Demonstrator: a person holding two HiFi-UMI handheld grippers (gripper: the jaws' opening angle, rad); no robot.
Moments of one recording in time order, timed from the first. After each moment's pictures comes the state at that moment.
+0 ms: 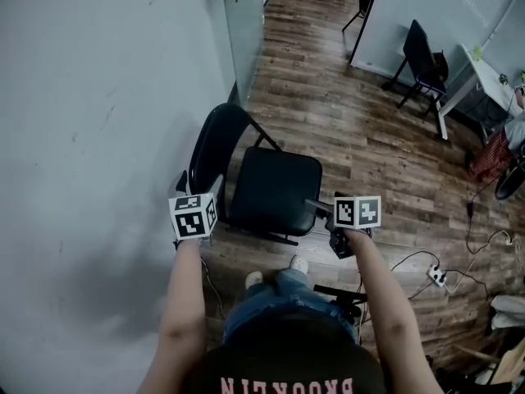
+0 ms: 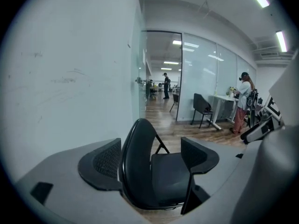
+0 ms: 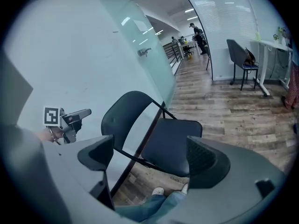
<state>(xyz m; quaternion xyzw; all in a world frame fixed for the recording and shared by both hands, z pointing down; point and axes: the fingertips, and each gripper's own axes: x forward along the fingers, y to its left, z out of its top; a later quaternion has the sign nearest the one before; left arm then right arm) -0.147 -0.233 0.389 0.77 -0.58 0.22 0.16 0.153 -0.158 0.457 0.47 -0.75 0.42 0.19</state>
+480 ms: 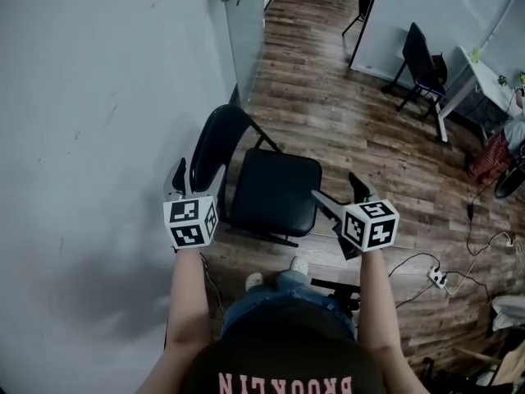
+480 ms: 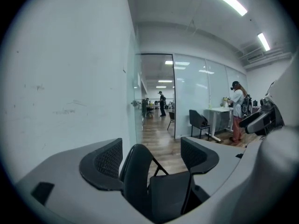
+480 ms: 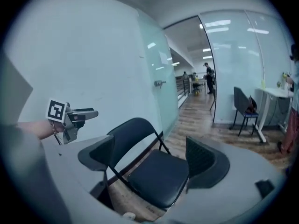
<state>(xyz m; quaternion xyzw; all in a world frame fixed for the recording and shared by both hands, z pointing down) -0.126 -0.223 0.308 0.80 -0.58 0.14 0.06 0.157 -0.159 0.336 0.52 -0.81 0.21 0.16</state>
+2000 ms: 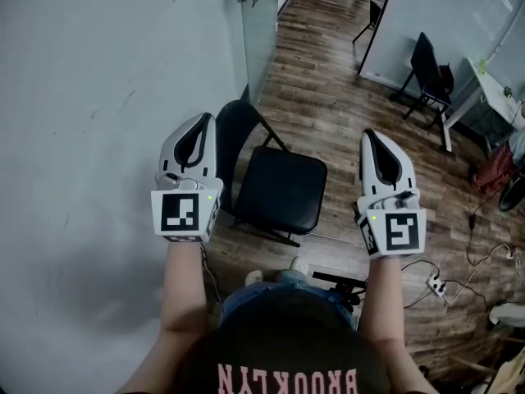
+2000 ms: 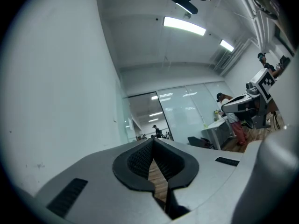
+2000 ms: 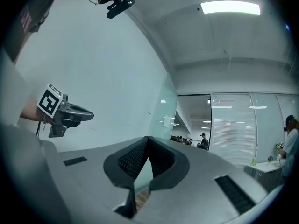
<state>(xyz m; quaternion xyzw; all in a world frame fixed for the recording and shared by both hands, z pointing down) -0.098 -0.177 0.135 0.82 -0.55 0.02 -0.17 0.149 -0.133 0.128 0.58 -0.79 -0.18 0.02</state>
